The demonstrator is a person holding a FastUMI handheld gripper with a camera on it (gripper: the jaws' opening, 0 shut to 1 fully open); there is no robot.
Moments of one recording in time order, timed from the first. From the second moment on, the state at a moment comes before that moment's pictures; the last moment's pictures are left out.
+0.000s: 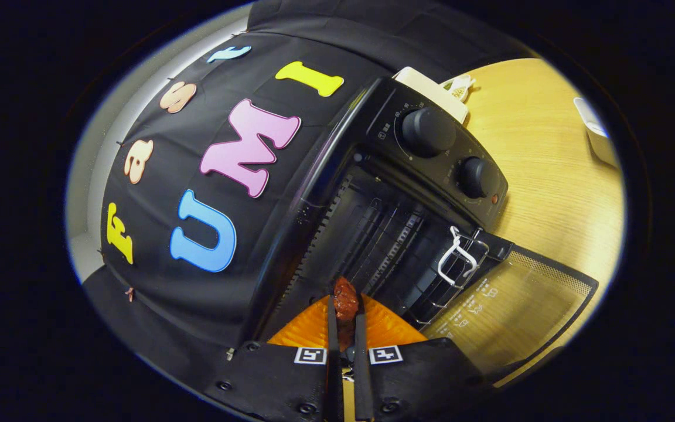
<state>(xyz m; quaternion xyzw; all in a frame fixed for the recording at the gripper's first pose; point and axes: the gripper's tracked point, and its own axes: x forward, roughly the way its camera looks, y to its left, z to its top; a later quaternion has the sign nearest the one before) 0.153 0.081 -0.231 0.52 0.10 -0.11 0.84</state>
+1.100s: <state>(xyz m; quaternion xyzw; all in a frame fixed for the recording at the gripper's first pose) 0.100 0.060 -0.207 0.28 0.15 -0.10 0.94</state>
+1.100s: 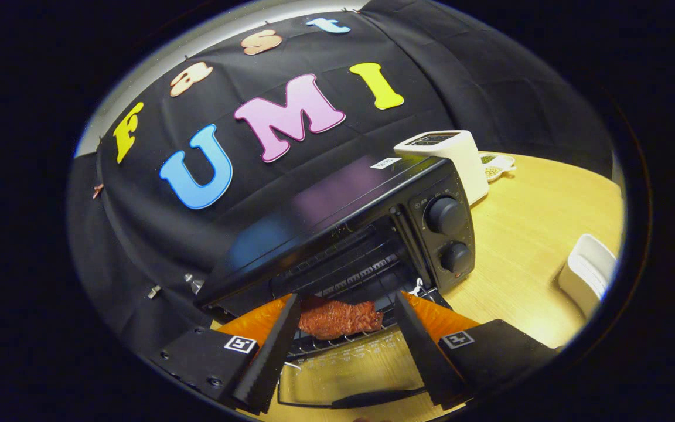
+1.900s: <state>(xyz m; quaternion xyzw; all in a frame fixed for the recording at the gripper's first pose) -0.033 0.109 -0.272 0.12 0.38 -0.04 0.92</state>
